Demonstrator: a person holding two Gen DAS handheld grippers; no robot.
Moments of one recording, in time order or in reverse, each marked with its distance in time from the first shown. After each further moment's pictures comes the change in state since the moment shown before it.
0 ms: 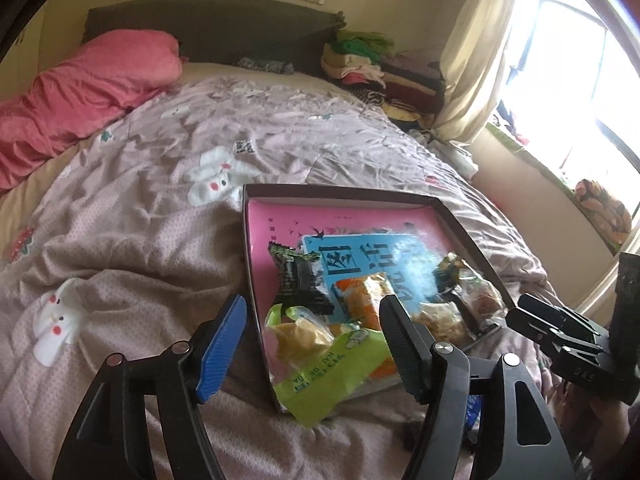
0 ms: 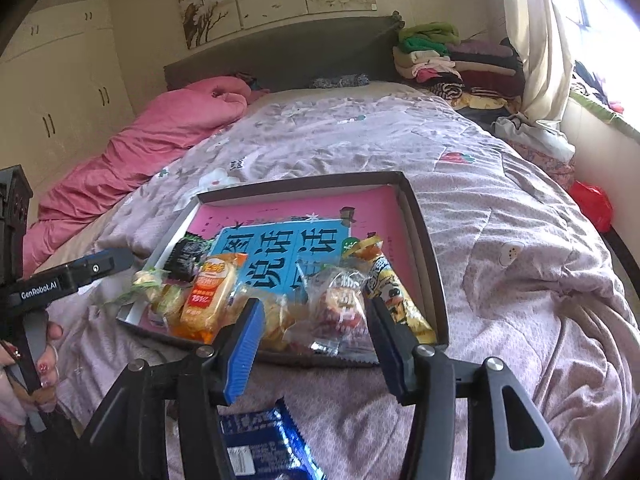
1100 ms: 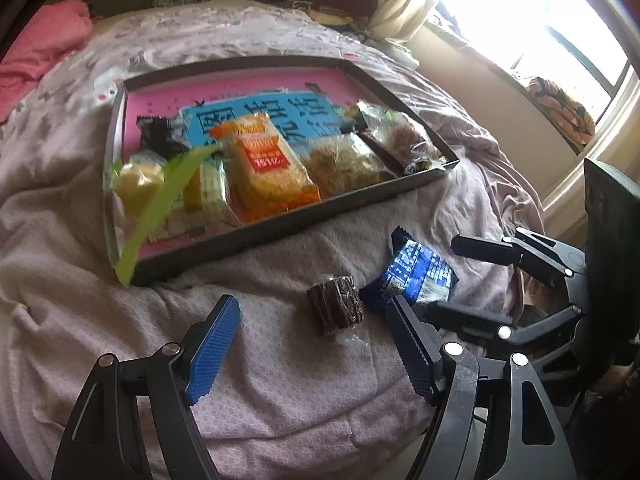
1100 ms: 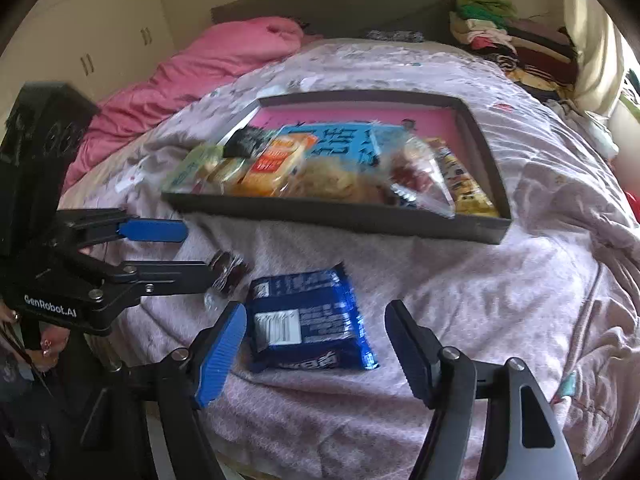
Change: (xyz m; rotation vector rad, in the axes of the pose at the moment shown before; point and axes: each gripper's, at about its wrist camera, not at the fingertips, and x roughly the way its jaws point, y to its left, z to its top) left arm 0.028 -0.063 -0.071 0.173 0.335 -0.159; right arm -0.004 0.029 -0.071 -0.145 0.202 0.123
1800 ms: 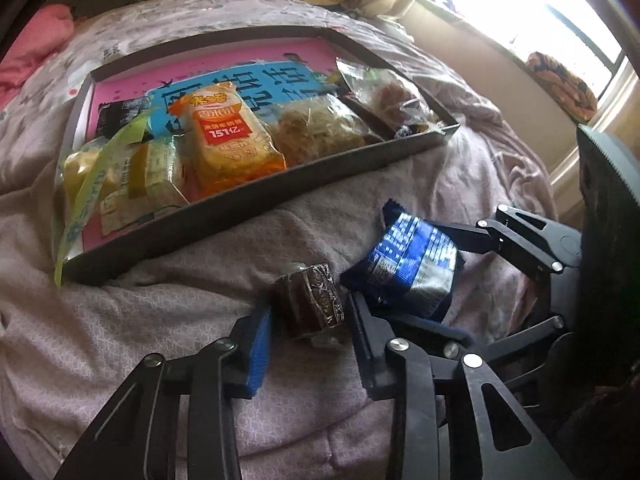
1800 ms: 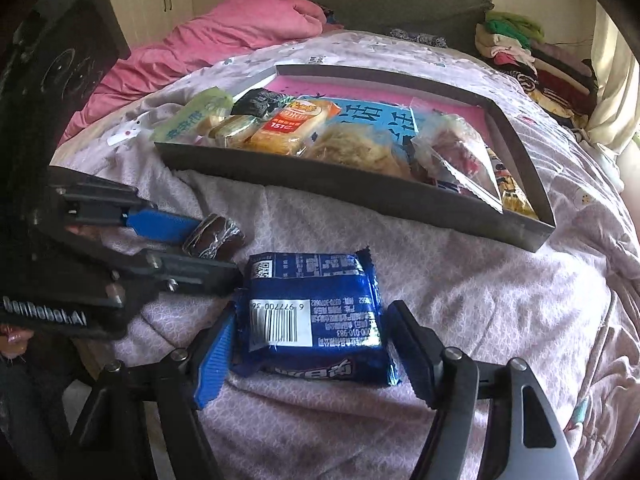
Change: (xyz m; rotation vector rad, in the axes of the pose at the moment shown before) left arm 0.029 -0.019 -0.002 0.058 0.065 0.030; right arm 0.035 0.014 -0.009 -0.125 0.030 -0.046
